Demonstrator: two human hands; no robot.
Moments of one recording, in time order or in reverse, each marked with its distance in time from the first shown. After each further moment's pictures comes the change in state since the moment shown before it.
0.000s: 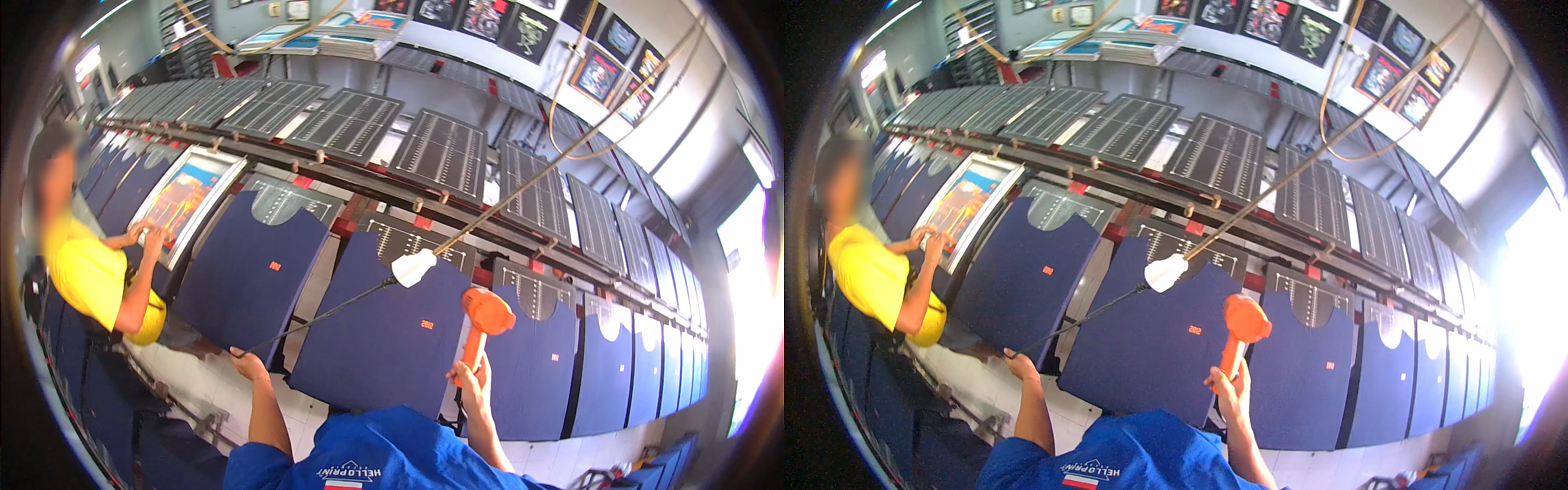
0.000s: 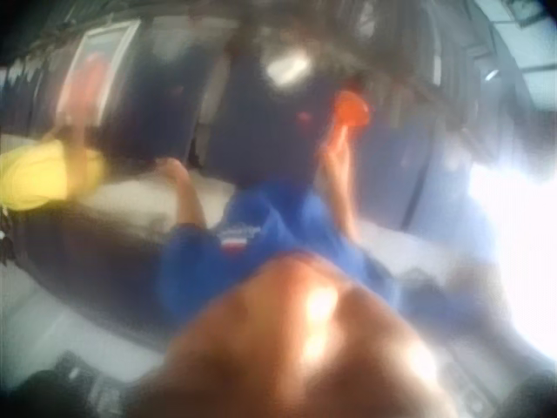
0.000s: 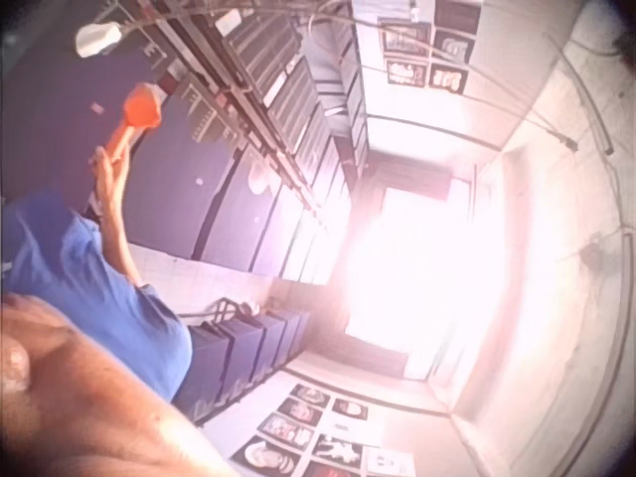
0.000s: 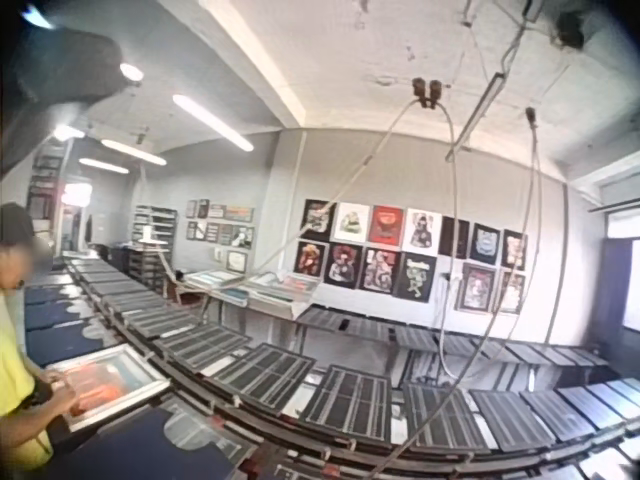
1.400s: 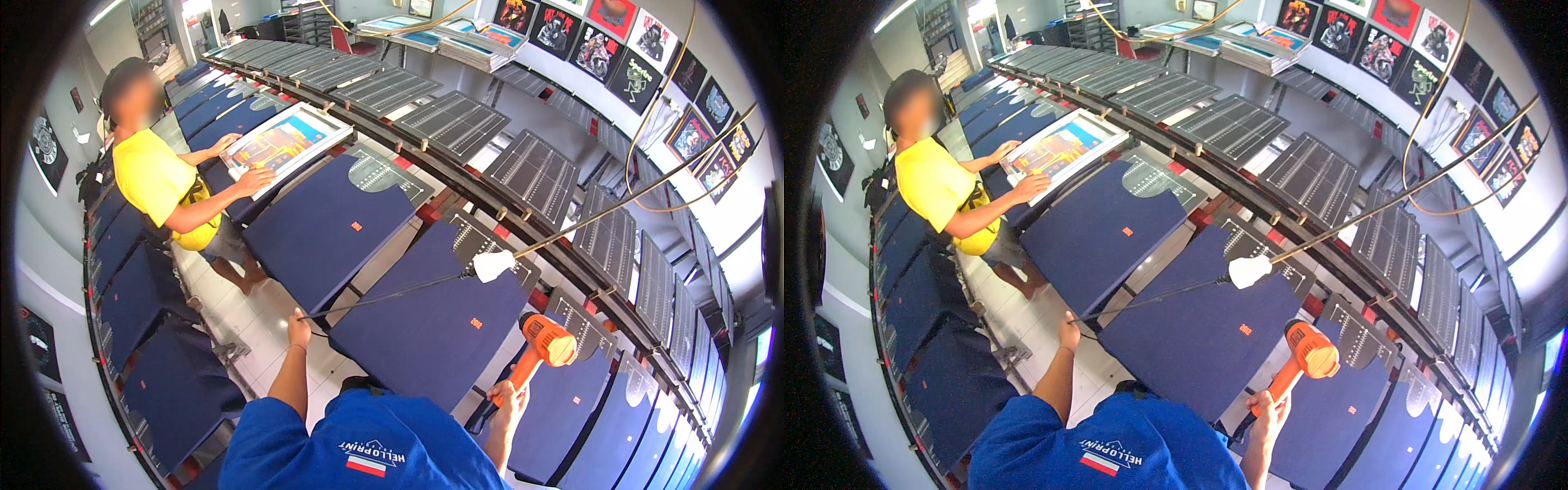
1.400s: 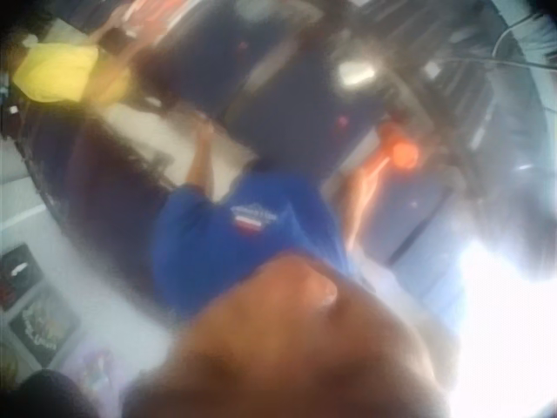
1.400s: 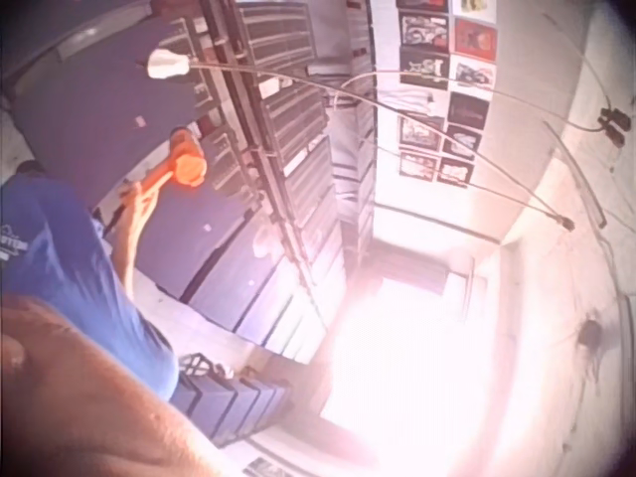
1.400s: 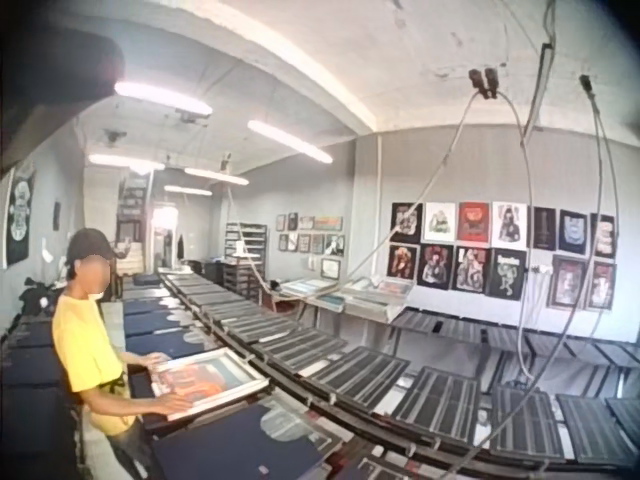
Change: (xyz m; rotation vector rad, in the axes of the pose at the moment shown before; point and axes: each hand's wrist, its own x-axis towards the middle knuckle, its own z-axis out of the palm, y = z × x) left_hand -0.030 -0.063 -0.044 0.329 -0.435 0.056; right_hand -0.036 0.000 -0.043 0.147 -0.031 -0.071
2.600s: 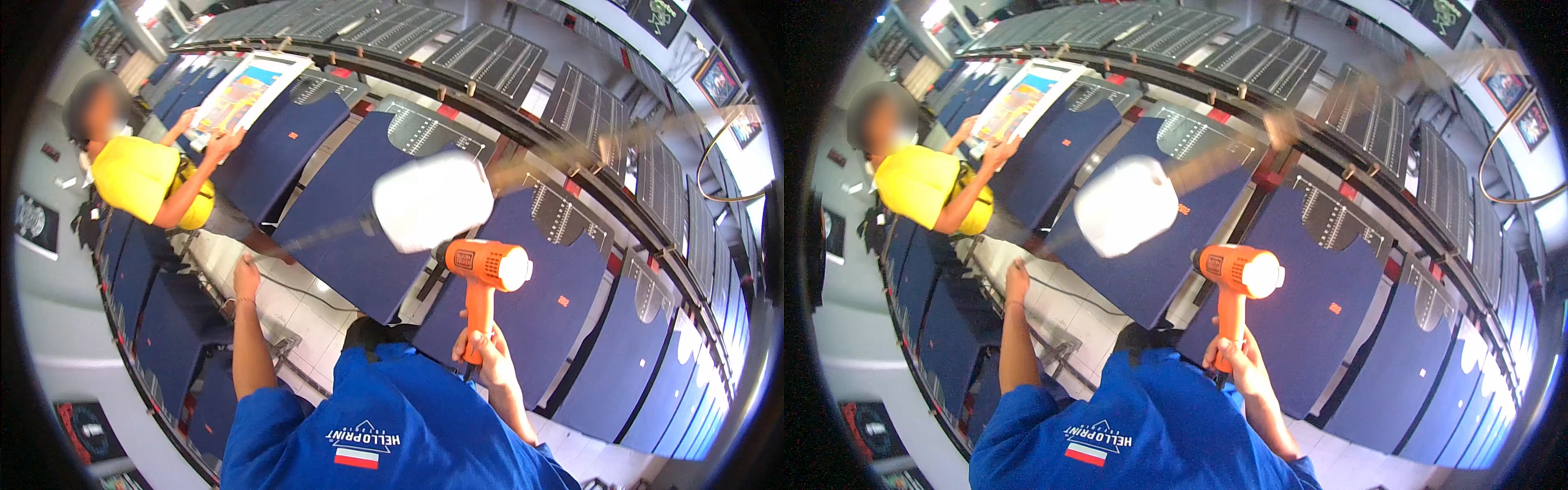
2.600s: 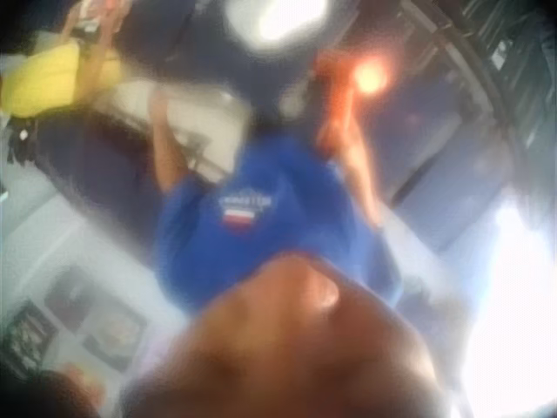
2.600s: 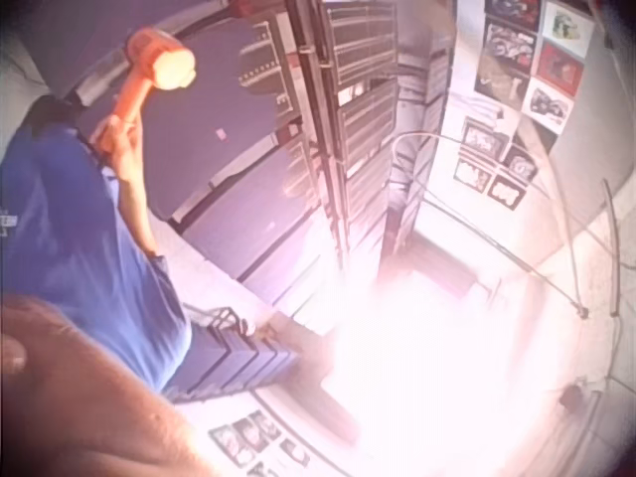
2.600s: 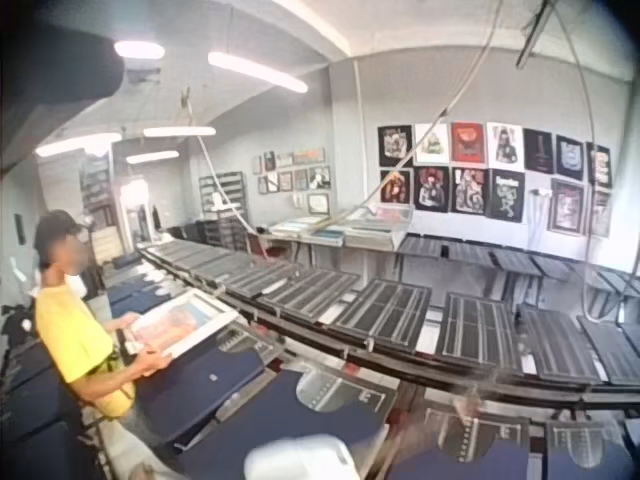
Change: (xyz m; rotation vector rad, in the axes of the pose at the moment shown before) left_hand 0.308 0.020 -0.226 0.370 0.140 0.405; right_hand 0.021 0.088 0.283 0.126 -0.577 0.441
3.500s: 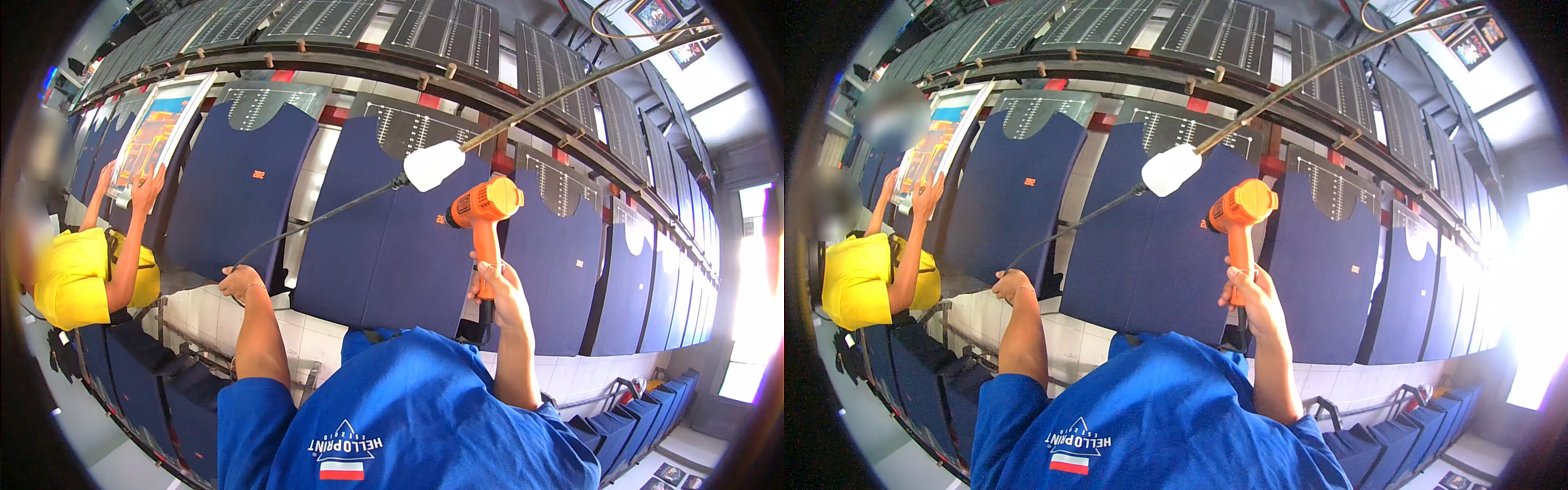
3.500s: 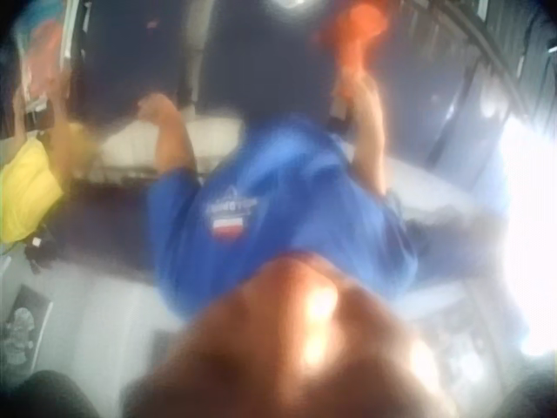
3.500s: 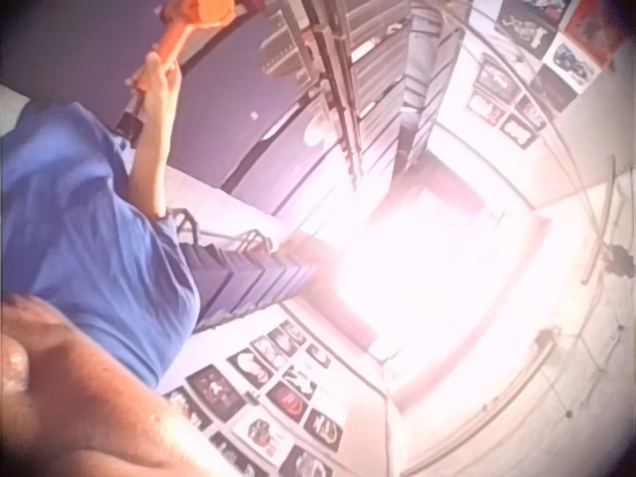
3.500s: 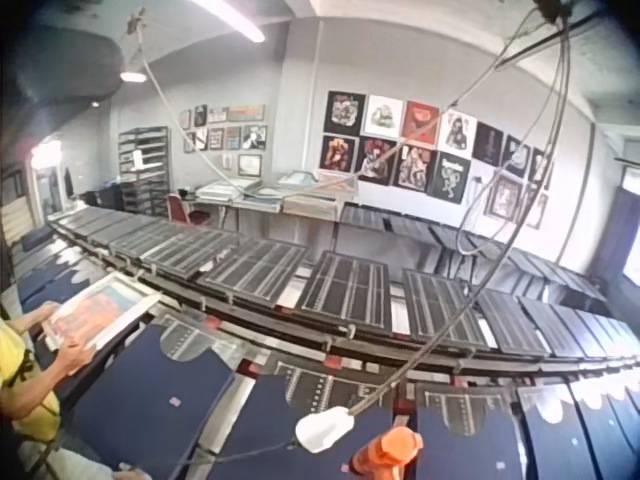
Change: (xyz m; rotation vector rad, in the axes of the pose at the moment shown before) left_hand 0.238 0.056 0.091 -0.076 0.148 -0.872; right_hand 0.203 -0.002 0.139 -0.102 0.570 0.010
